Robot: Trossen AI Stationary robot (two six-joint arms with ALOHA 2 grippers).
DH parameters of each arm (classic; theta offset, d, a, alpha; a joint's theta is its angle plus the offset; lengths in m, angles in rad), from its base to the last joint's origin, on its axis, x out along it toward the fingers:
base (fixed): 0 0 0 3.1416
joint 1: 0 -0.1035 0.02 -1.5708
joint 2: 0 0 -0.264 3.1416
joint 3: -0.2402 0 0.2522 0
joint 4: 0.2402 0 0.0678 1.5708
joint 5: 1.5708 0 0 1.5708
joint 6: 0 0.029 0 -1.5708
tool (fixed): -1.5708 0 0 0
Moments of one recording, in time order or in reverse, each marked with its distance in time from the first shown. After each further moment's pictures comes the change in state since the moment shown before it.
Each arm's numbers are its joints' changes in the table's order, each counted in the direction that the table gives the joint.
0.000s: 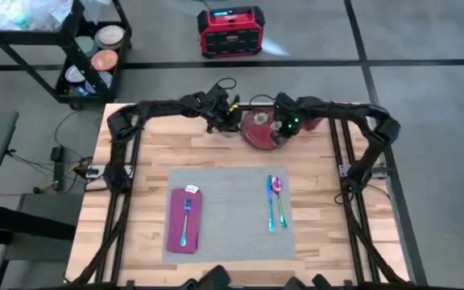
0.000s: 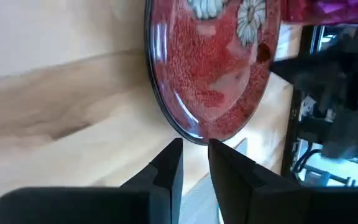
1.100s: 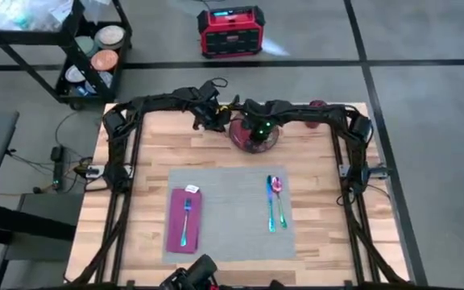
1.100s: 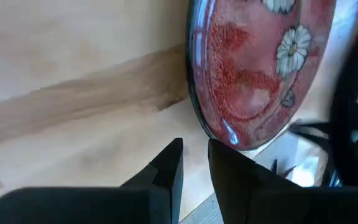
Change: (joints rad) left arm -0.092 0.016 0.001 0.247 -0.011 0.199; right arm -0.212 -0.182 -0.354 0.054 0.143 -0.054
